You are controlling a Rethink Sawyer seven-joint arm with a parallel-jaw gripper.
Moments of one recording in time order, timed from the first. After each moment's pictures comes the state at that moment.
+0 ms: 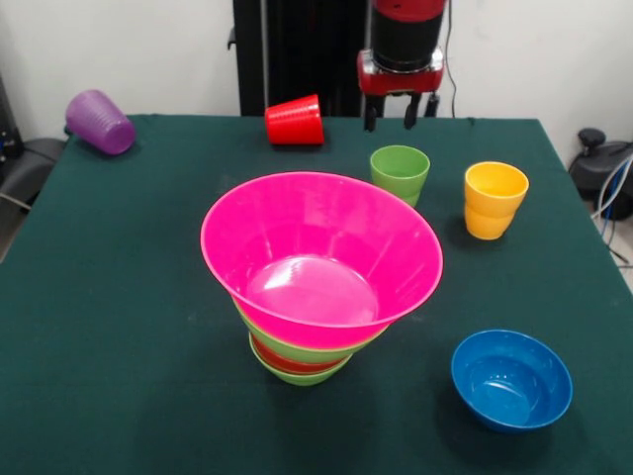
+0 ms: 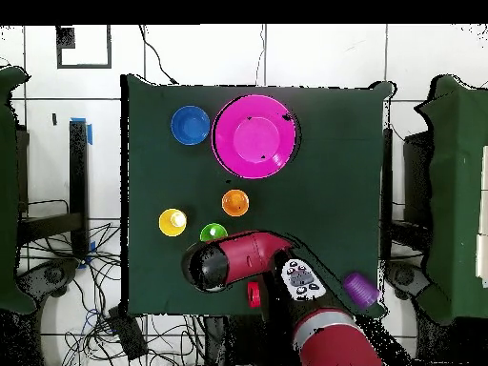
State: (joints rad) arm -0.33 -0.65 0.25 2.01 -0.43 0.48 1.94
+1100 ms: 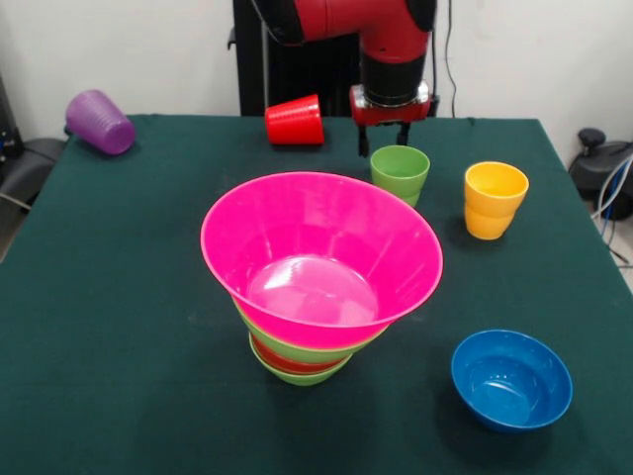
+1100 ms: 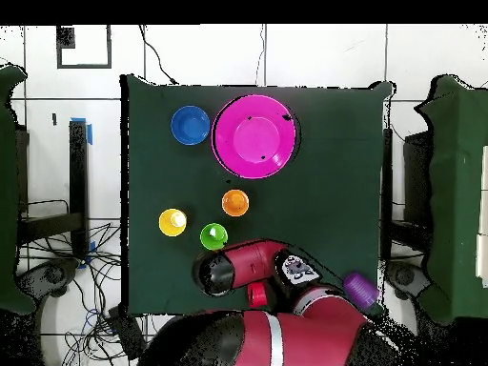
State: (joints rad) arm -0.32 -0.48 0.19 1.98 -0.48 0.33 1.94
